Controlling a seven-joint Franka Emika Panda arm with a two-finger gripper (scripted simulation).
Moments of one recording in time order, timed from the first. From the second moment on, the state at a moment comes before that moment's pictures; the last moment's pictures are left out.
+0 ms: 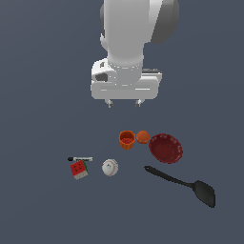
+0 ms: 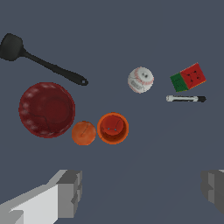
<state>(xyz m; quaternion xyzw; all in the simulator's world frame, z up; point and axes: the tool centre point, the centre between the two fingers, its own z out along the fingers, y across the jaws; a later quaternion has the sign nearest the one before) -0.015 0.008 0.306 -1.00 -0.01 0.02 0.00</state>
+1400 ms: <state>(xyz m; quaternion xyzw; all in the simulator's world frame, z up) 0.020 0.050 0.256 -0.99 -0.12 0.05 0.03</state>
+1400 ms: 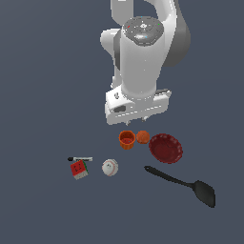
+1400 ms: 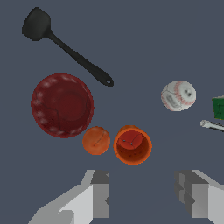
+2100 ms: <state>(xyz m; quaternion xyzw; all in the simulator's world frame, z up) 0.061 0.111 0.145 -0.95 -0.27 0.08 0.12</state>
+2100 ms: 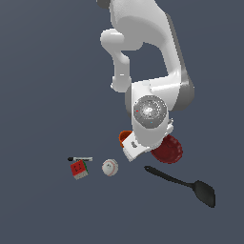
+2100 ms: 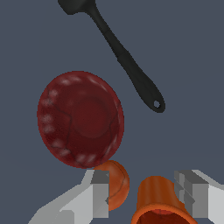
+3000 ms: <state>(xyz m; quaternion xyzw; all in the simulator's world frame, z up) 0.071 0.153 0.060 -0.91 -0.36 0.08 0.20</state>
